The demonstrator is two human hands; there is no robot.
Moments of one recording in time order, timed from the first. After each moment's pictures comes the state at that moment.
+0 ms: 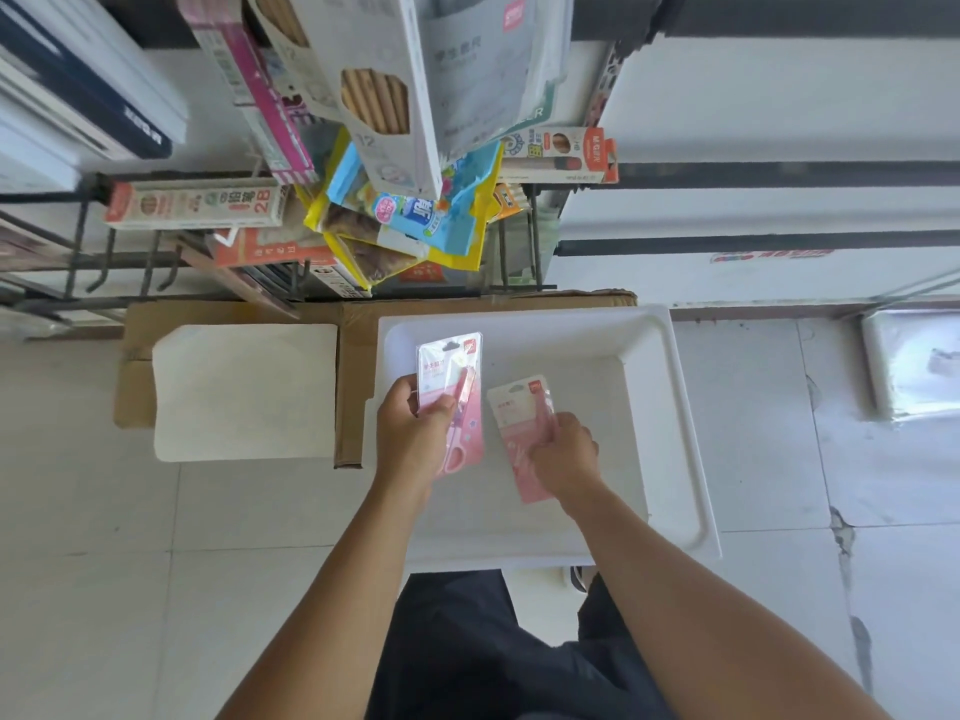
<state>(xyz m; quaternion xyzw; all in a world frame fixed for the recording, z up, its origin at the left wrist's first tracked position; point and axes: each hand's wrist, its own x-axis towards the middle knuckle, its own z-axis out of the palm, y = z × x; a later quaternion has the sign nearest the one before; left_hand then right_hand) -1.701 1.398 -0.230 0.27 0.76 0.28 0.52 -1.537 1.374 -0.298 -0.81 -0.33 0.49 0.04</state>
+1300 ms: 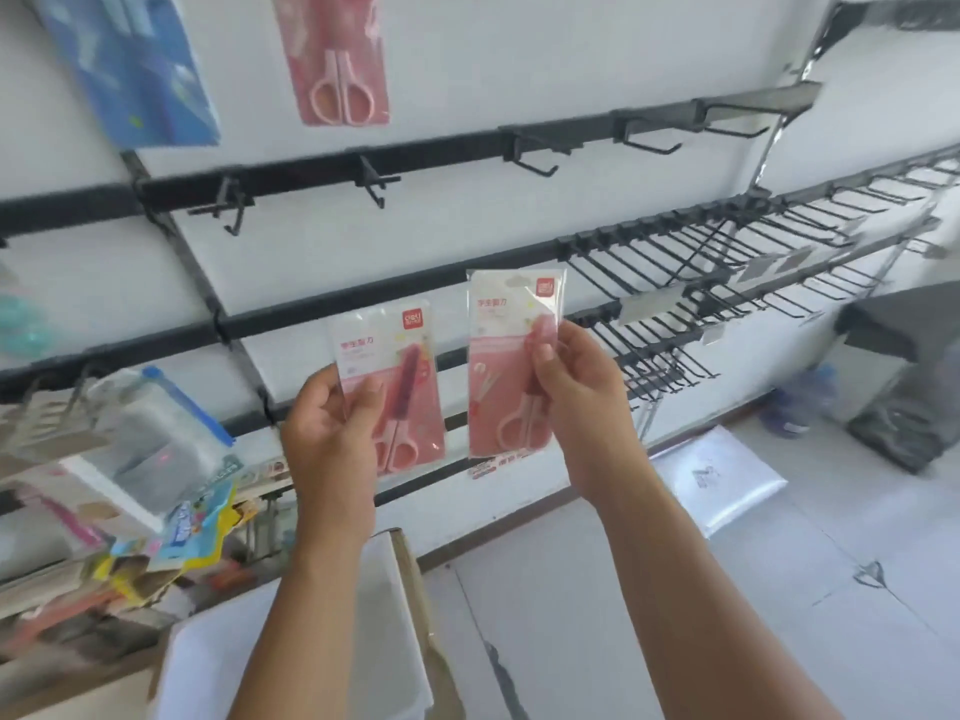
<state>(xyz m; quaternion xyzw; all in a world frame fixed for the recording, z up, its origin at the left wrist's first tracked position) -1.380 1.341 0.128 0.50 0.41 0.59 0.48 -1.207 1.280 0.144 -0.52 -0.33 0.38 0.69</state>
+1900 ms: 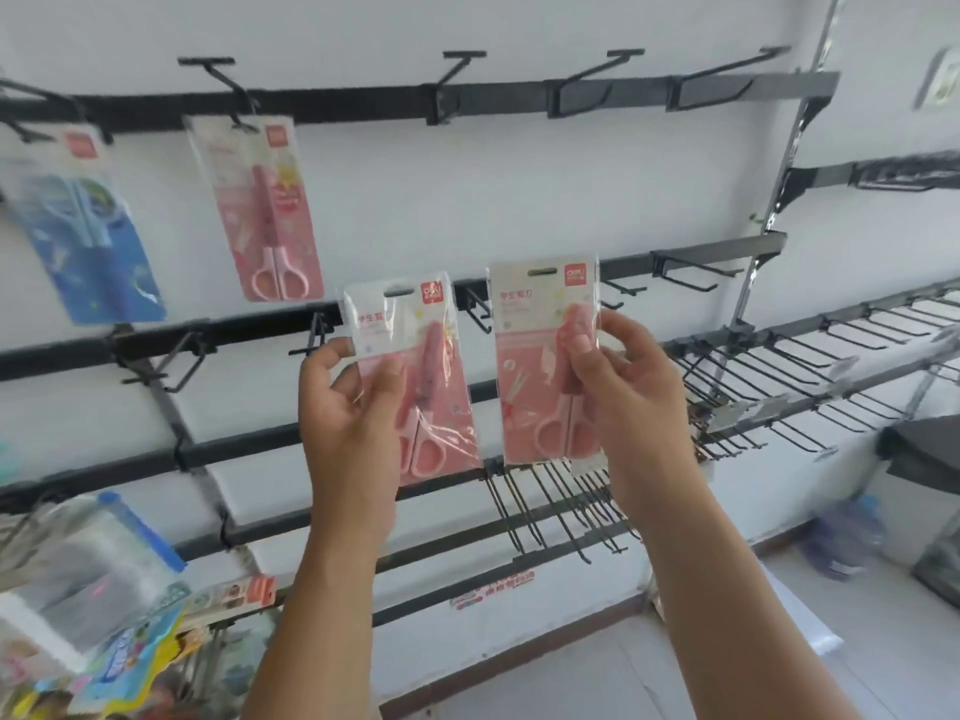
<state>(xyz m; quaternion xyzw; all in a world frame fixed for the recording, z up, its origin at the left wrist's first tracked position) -1.256 1.367 0.239 0.47 0.33 0.67 0.46 -1.079 1.315 0.242 -0.46 -0.37 0.34 0.73</state>
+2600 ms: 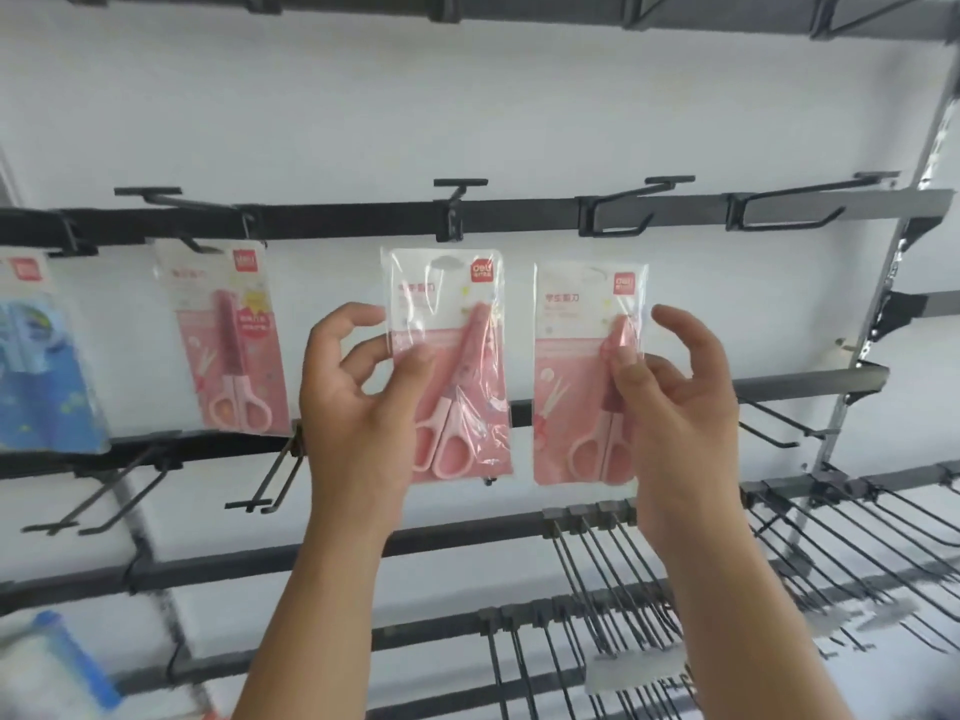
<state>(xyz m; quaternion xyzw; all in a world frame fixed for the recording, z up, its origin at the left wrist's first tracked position) -1.182 1.465 0.320 0.52 0.28 0.73 0.34 -1.003 1.428 0.308 -0.38 -0.41 0.29 0.78</state>
